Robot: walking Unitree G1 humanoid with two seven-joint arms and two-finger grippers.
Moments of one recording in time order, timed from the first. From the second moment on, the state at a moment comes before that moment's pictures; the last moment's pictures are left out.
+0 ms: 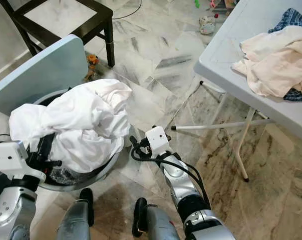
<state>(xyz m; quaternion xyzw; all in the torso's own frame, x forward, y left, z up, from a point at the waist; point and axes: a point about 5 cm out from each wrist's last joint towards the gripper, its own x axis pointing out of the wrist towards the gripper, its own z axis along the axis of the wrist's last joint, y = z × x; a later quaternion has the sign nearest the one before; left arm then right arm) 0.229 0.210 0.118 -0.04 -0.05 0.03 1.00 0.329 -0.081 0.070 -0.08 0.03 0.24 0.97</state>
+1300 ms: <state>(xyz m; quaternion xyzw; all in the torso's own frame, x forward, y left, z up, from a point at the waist) 0.290 0.226 0.176 0.19 -0.11 0.04 0.97 0.325 -0.084 0.065 -0.08 0.03 0.24 0.97</state>
